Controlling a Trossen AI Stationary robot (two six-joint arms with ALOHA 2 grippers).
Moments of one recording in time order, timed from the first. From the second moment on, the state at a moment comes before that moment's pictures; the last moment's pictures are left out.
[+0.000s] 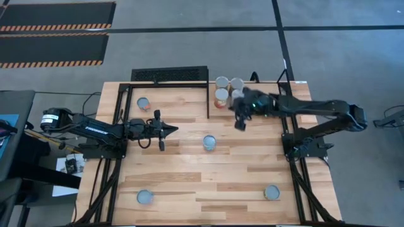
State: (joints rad) left arm 0.08 1.13 0.15 0.82 -0.14 0.04; right arm -0.21 1.20 0.97 -0.42 0.18 -0.13
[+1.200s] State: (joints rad) left arm 0.05 1.13 0.15 0.80 -0.09 0.03; right arm 0.17 1.69 0.89 0.04 0.27 -0.01
